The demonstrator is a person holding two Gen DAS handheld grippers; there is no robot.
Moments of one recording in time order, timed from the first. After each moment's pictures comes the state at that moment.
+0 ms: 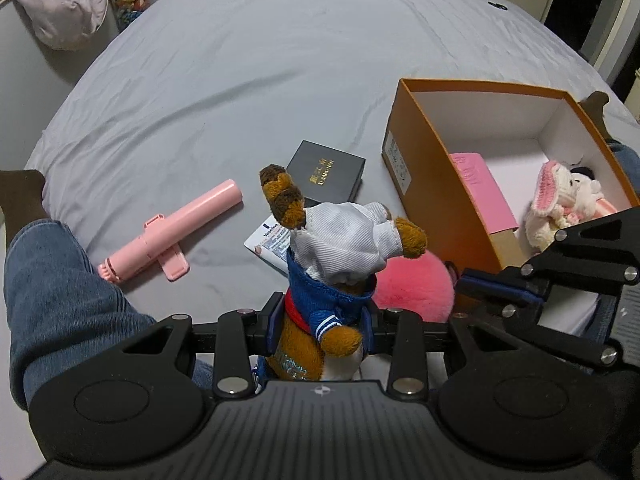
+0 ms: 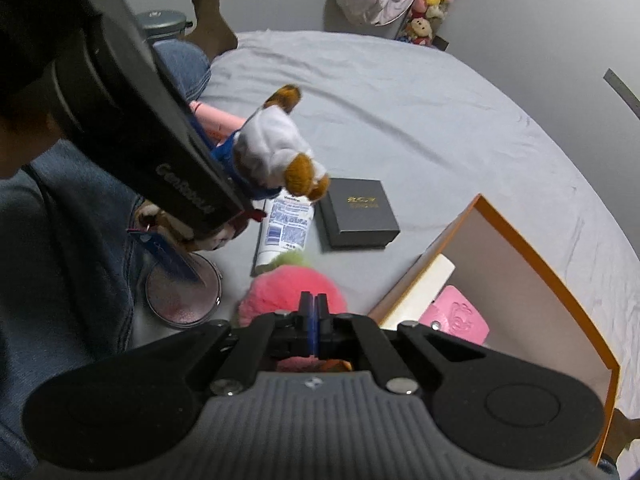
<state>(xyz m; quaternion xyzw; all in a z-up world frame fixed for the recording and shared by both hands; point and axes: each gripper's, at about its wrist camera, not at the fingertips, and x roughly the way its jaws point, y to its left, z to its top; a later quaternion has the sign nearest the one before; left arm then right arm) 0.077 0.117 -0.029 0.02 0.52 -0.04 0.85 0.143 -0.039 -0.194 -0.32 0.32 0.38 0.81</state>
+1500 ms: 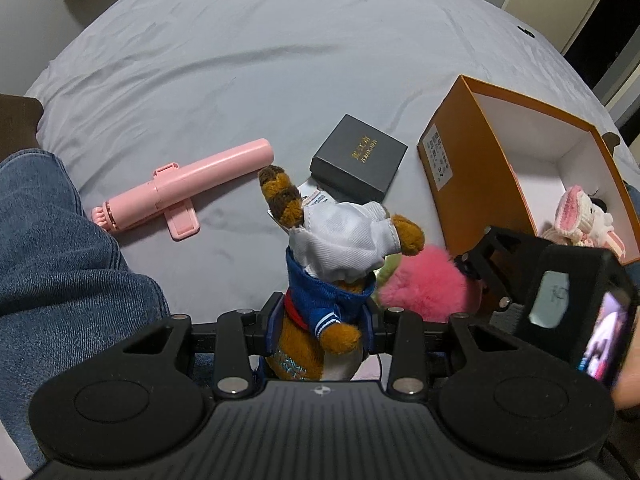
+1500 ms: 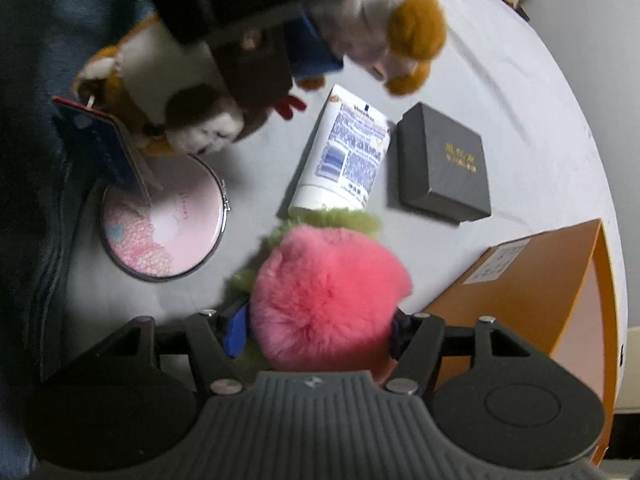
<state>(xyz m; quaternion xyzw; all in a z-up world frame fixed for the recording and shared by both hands) 0.081 0.170 -0.061 -0.07 0.53 -0.03 0.84 0.165 0.037 -0.296 -0.50 0.38 0.36 0.69</state>
